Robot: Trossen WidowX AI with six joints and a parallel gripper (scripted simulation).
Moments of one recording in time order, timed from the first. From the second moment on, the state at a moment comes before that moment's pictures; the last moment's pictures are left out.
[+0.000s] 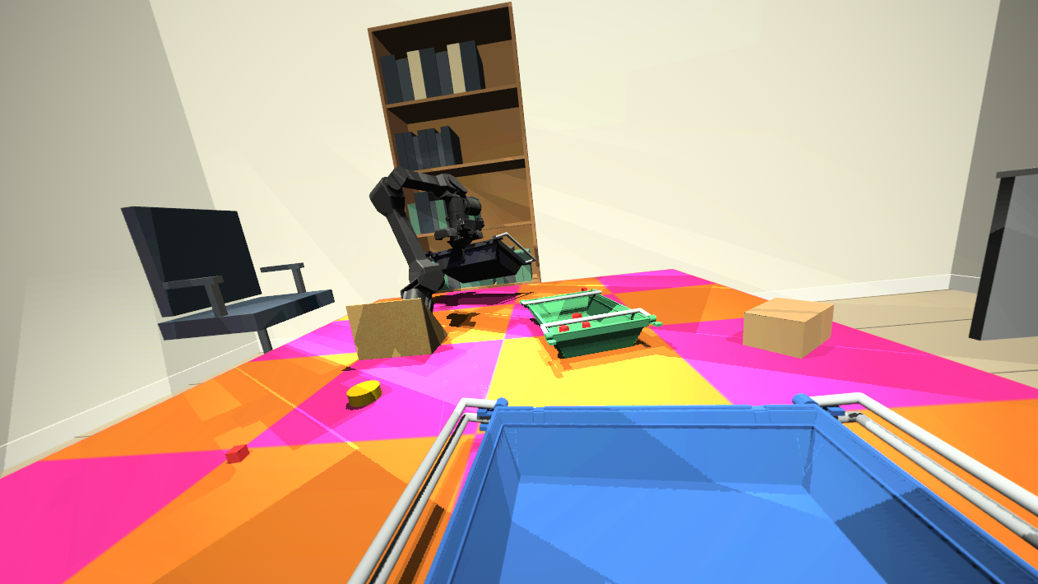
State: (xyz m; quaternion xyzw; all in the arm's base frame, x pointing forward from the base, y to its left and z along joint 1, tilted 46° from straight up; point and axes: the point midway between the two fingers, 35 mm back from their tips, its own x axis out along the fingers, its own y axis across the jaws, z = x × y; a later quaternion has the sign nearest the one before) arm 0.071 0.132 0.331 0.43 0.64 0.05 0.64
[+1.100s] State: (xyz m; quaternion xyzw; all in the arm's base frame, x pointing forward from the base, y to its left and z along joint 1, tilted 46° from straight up) arm 0.171 0.131 0.297 0.44 0.65 -0.07 0.62
